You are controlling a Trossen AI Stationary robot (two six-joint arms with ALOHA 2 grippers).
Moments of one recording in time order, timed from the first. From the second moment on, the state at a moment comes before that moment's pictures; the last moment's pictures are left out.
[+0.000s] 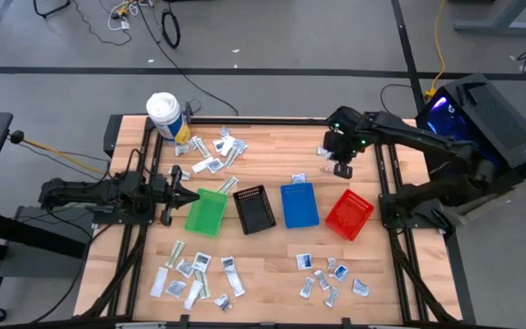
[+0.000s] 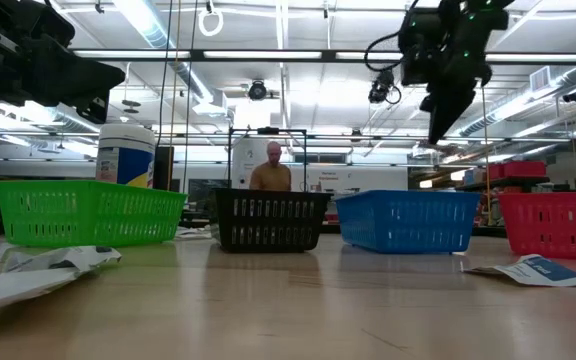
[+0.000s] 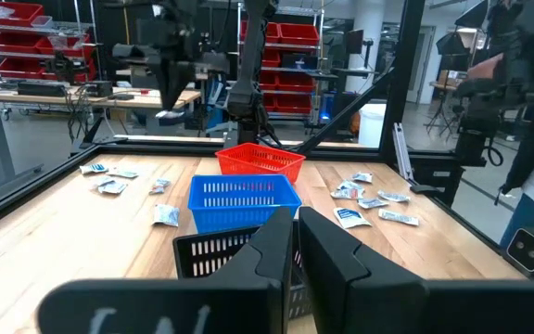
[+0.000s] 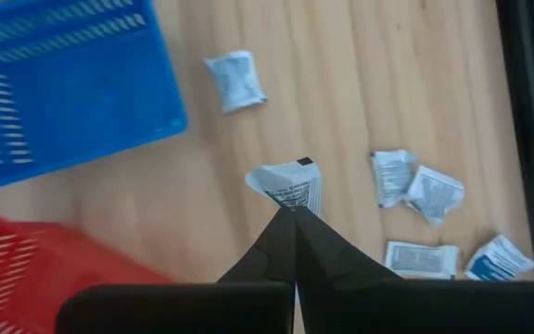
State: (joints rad) left arm -0.04 0.01 0.01 0.04 0.00 -0.07; right arm -0.53 1.29 1.11 -1.04 -0.12 -0.37
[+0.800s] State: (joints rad) left arm -0.04 0.01 0.01 0.04 0.00 -0.07; right arm -0.24 1.23 0.93 -1.18 -0.12 -0.16
